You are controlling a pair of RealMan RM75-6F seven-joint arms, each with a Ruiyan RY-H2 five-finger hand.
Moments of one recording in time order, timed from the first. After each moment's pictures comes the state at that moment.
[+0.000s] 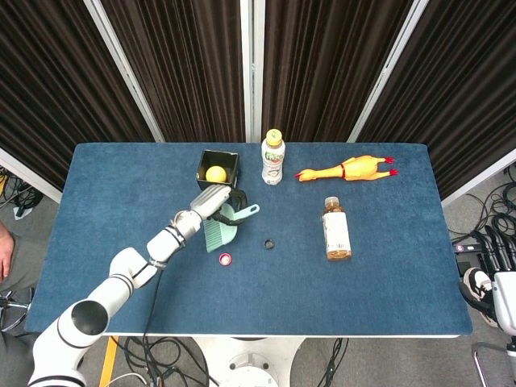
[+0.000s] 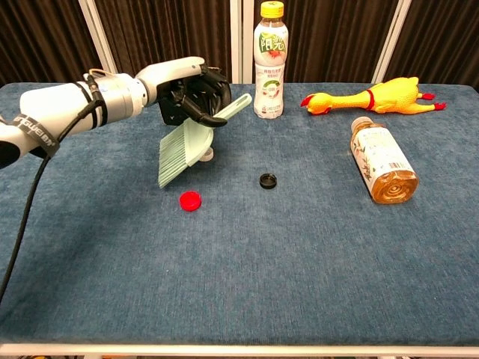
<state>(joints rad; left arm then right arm) -1.07 -1.98 -0.05 -0.40 1.63 0.85 -1.14 0.02 -0.97 0.07 -1.70 -1.54 1.58 0.00</state>
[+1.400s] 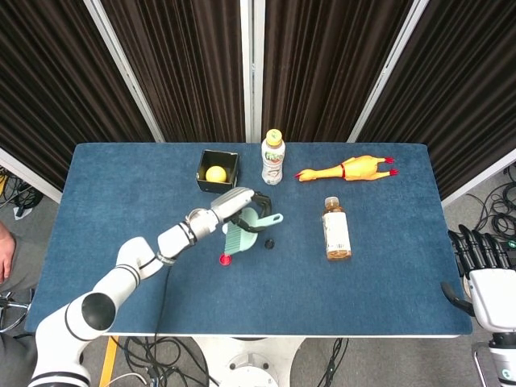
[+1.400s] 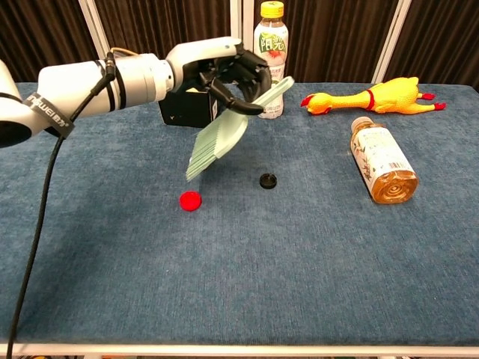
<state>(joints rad) -1.16 -1.94 0.05 -0.44 1.65 0.96 -1.35 0.04 -0.97 0.05 -1.77 -1.59 1.54 -0.11</state>
